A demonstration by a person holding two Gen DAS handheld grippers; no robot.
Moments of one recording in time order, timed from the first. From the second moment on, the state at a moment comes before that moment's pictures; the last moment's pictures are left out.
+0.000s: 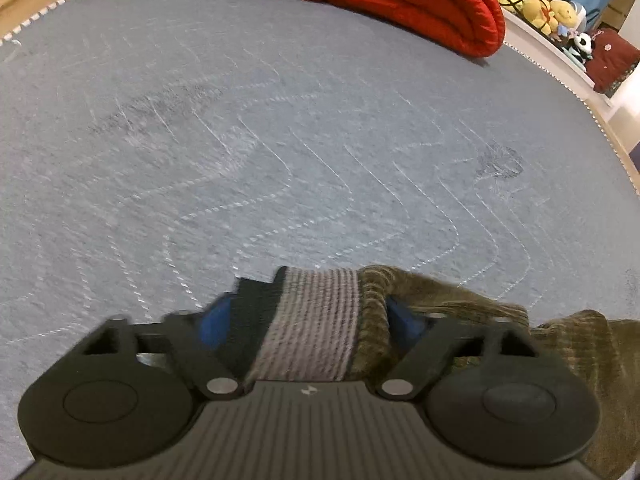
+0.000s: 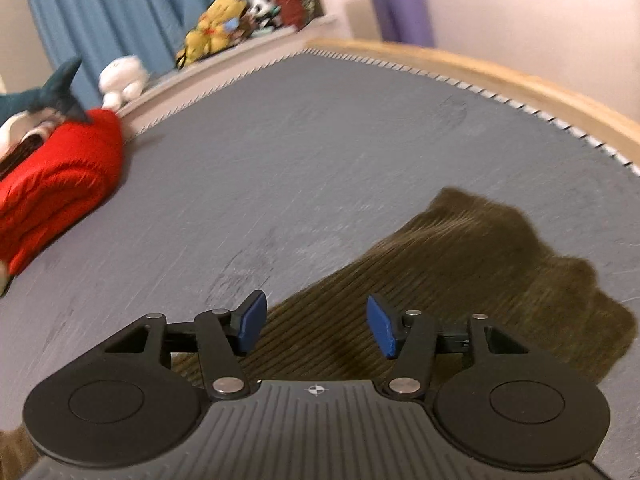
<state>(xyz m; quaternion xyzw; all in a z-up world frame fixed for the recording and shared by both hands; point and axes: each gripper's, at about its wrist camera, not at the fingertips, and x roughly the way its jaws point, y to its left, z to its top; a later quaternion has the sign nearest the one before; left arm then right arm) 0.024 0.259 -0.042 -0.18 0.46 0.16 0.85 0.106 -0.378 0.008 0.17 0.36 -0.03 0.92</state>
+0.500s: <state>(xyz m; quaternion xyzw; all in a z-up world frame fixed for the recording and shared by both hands) -0.072 0.287 -0.003 -0.27 0.44 0.21 0.83 0.121 -0.322 -0.014 0.11 0.40 0.01 0.91</state>
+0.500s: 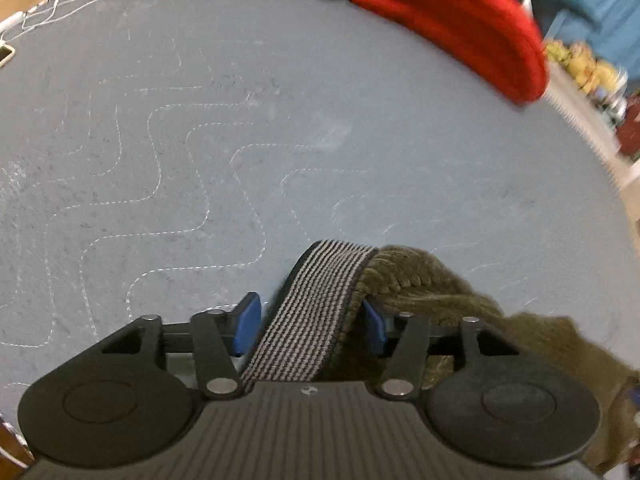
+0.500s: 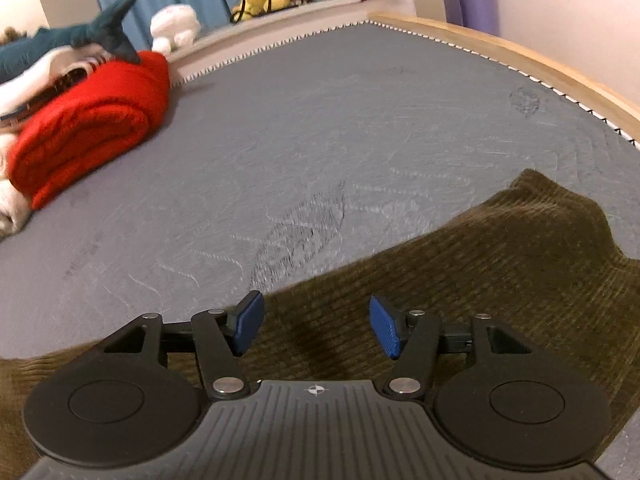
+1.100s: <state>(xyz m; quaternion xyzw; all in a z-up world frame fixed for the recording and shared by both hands) -0.001 0.247 -0.038 -0.17 0.44 0.13 0.87 0.130 -0.332 -0.042 0.07 0.44 0.02 0.89</state>
